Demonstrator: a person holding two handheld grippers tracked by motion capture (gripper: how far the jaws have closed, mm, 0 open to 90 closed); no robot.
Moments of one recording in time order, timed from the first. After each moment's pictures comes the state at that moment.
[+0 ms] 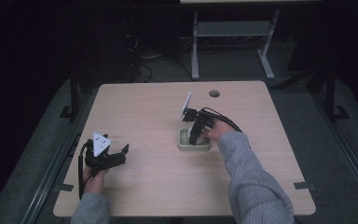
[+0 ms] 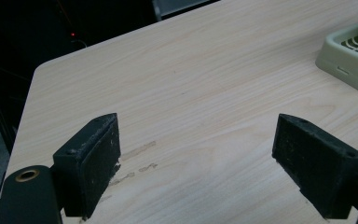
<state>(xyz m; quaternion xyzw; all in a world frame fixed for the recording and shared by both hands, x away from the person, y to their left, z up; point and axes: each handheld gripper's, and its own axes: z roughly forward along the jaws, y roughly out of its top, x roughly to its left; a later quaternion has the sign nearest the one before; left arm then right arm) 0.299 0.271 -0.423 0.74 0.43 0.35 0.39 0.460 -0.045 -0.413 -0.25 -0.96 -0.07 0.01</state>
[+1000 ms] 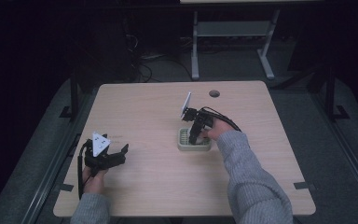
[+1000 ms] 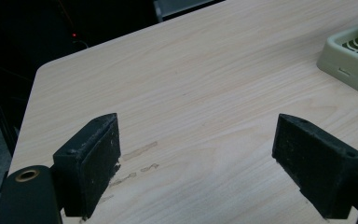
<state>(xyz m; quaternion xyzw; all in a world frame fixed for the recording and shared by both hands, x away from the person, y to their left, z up) 0.298 0.272 -0.422 0.73 0.43 0.35 0.39 0.464 -0.044 -0.415 -0.26 -0.96 -0.07 0.02</state>
